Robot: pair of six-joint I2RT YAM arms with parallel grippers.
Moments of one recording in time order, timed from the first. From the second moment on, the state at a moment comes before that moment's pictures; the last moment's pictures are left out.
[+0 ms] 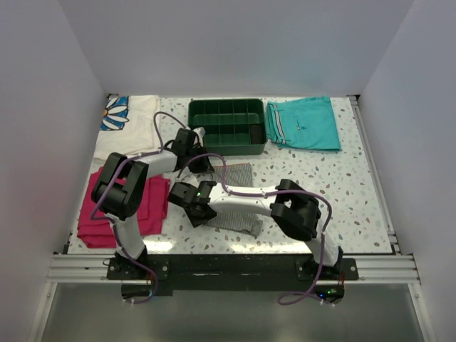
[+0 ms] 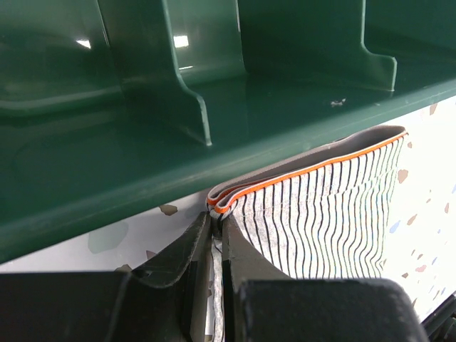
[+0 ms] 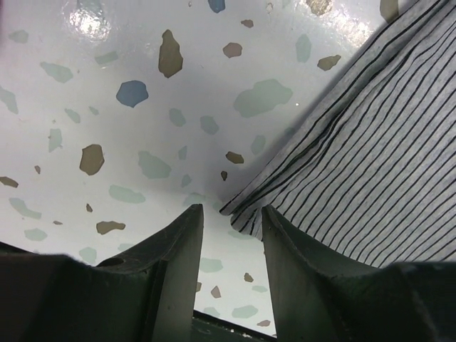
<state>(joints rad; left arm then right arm) -0.38 1.87 1.06 -0.08 0.29 -0.52 1.23 2.11 1.64 -0.79 0.26 0.66</state>
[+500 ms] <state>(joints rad) -0.38 1.87 1.05 -0.08 0.29 -0.52 1.23 2.13 1.64 -0.82 0.29 0.66</state>
